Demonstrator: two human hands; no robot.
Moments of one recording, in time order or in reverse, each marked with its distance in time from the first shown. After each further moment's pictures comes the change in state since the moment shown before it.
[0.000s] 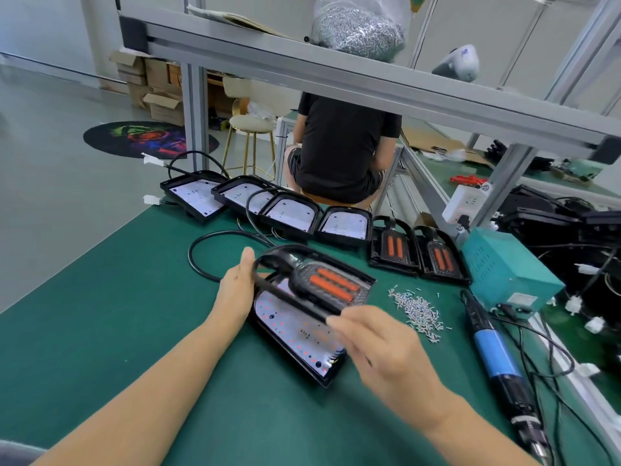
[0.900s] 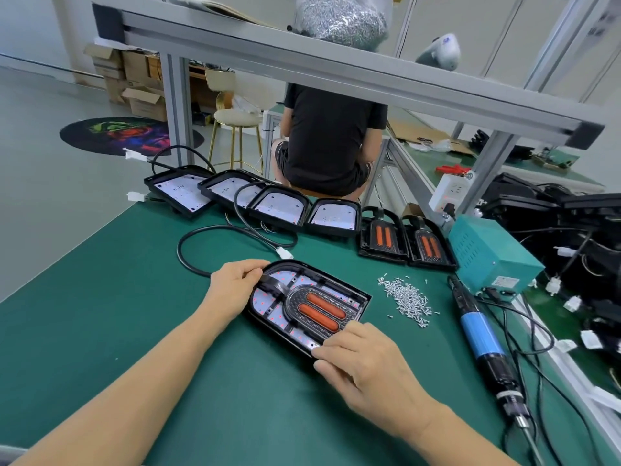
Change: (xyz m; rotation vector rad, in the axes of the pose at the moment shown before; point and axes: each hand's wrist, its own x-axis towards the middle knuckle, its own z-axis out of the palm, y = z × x) left_hand 0.002 -0.005 -0.006 0.237 -0.176 0.100; right_hand -0.024 -0.014 0.004 -0.018 -0.260 0.028
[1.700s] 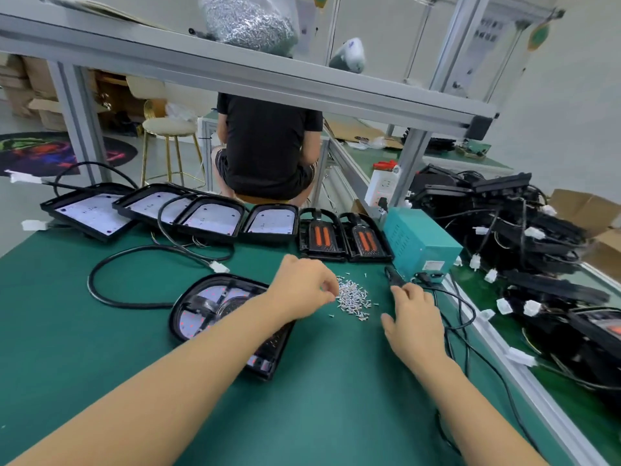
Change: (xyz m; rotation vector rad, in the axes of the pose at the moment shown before) left_hand -0.012 0.133 0.126 0.713 -0.445 0.608; right_hand -0.054 0.112 -0.040 -0.408 -0.199 1.069
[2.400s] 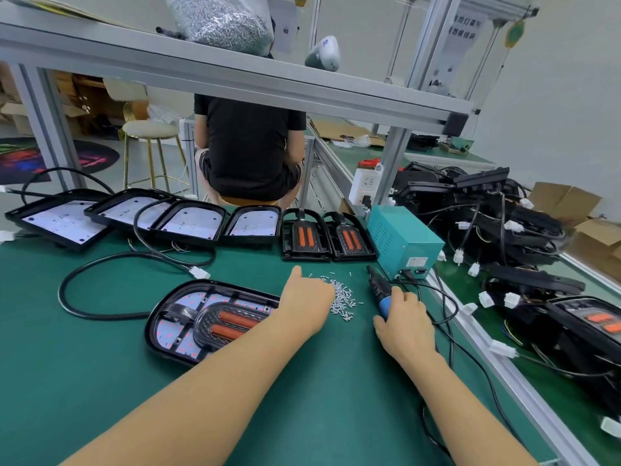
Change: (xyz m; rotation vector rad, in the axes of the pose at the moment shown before) left_hand 0.022 0.032 0.039 0.503 -0.121 0.026; right_hand 0.010 0.015 0.012 0.038 -0.104 0.178
